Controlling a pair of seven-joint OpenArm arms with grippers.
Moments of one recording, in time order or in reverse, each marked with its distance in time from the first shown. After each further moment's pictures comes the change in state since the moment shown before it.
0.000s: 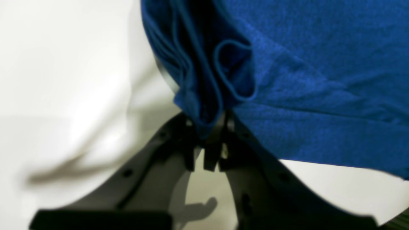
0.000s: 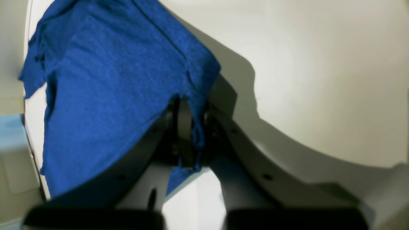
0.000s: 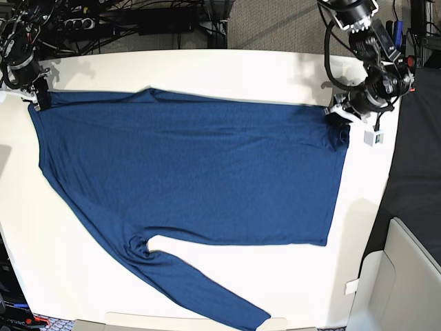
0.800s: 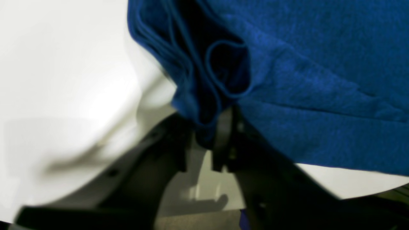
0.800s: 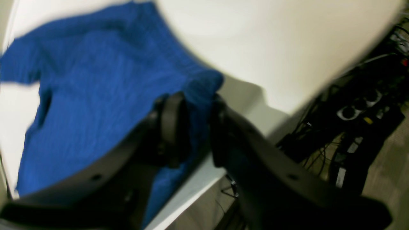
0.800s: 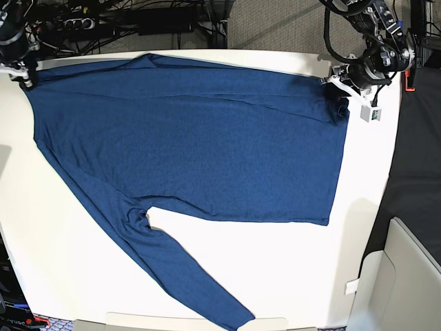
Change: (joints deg) left arm 9.8 0.0 1.8 8.9 -0.7 -0.2 2.5; right arm -10.8 -2.5 7.4 13.1 -0.6 -0.9 -0.8
